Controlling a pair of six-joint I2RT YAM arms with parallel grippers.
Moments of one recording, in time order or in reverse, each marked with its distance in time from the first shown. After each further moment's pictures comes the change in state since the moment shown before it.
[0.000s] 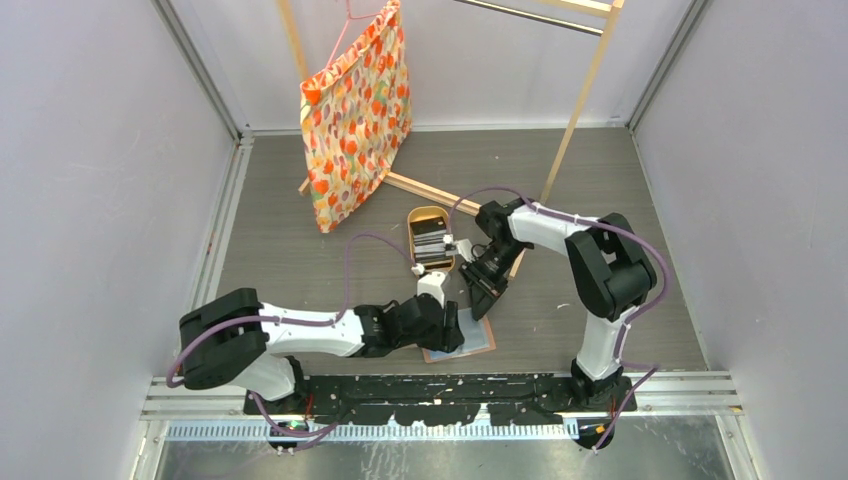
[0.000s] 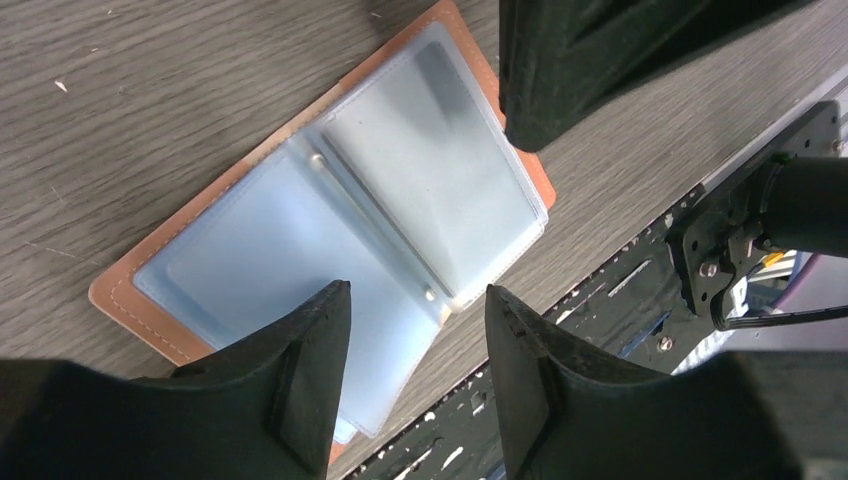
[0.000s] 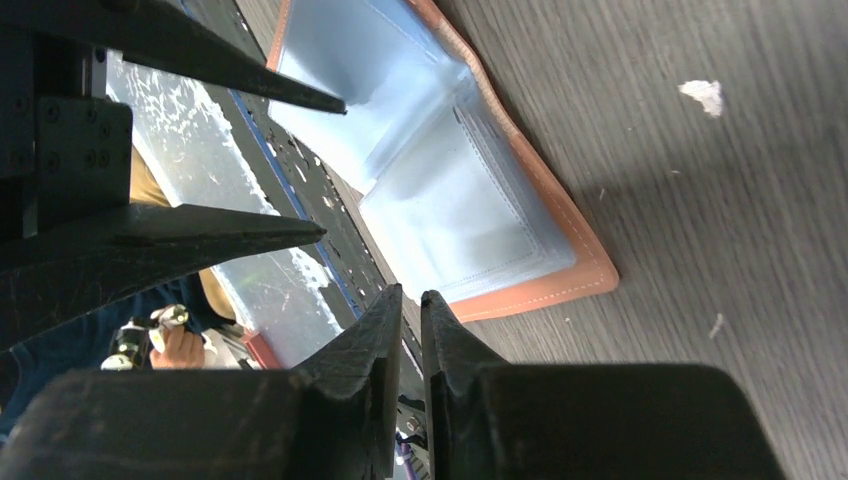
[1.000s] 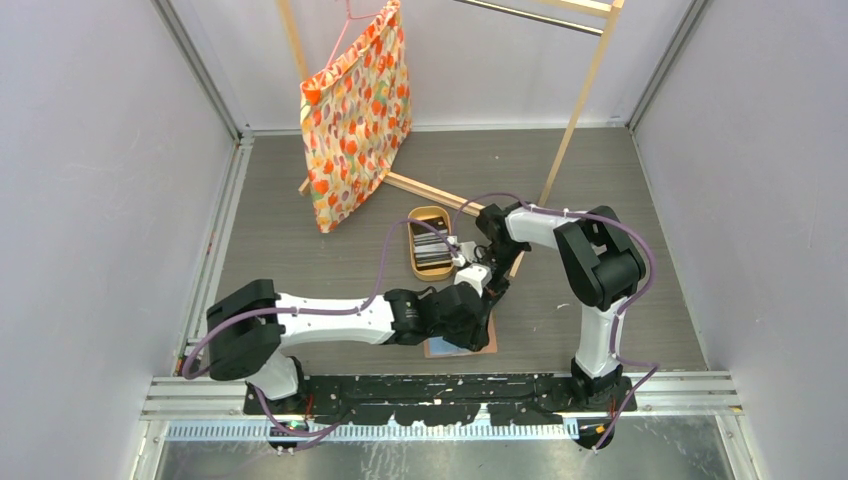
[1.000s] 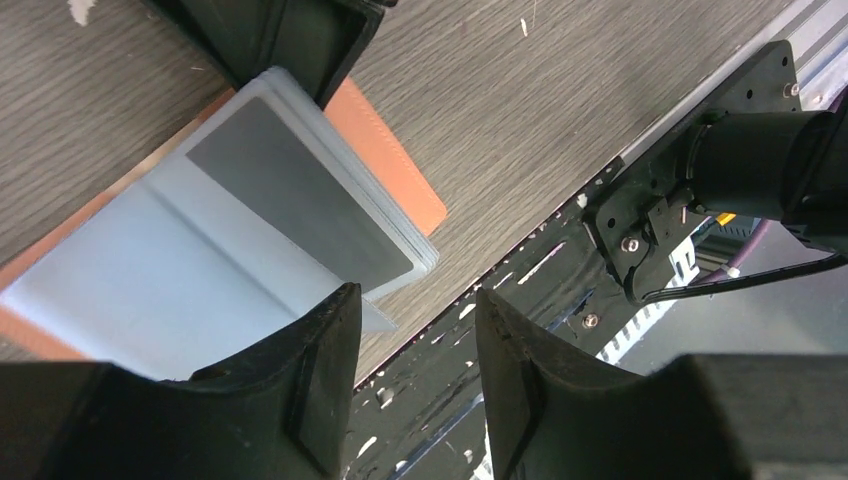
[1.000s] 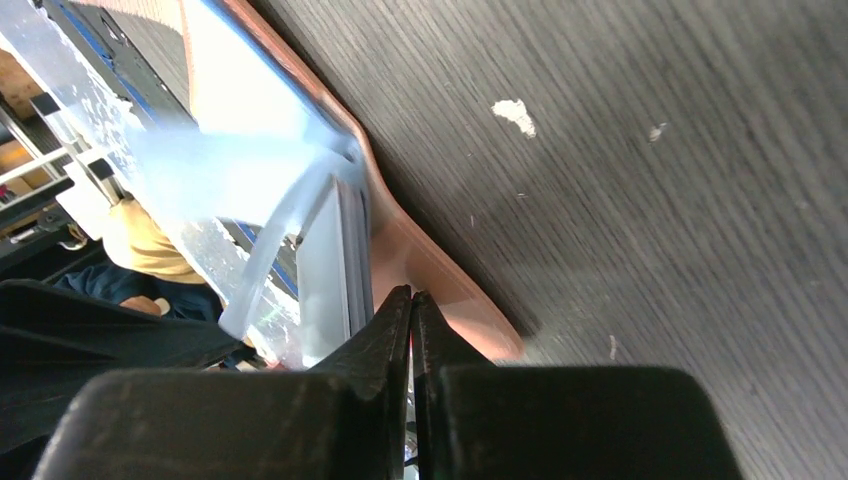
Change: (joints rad) left arm -0.052 0.128 0.321 -0.252 0.061 0.074; right arm -0.005 0.098 -0.016 0.103 0.075 0.147
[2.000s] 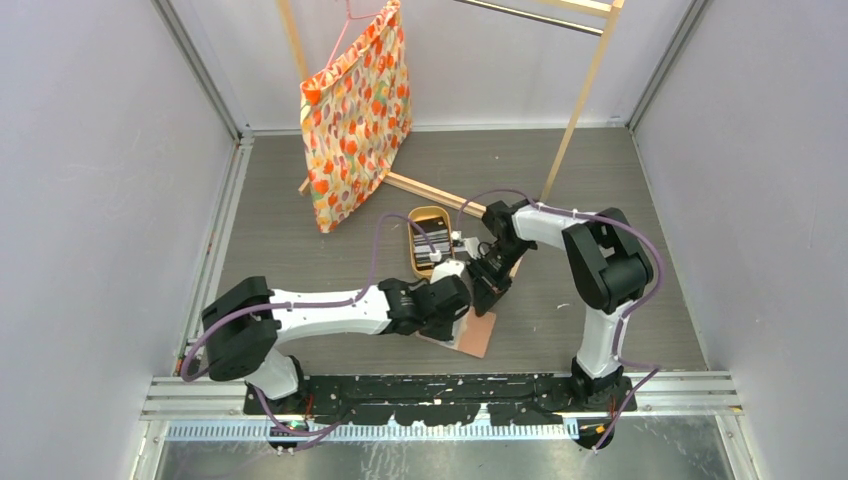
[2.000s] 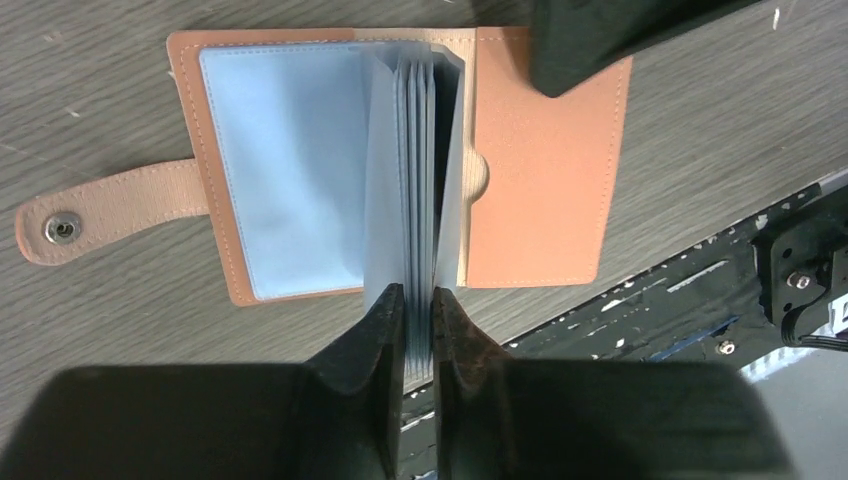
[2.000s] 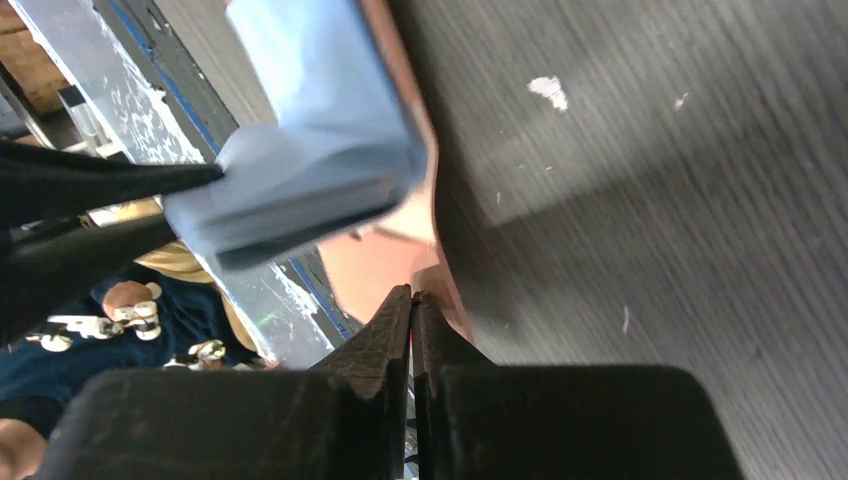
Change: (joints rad) left arm 0.082 -0.024 -0.014 -0.244 -0.068 -0.054; right arm -0.035 -0.063 -0.007 -0.029 -0.052 -0.068
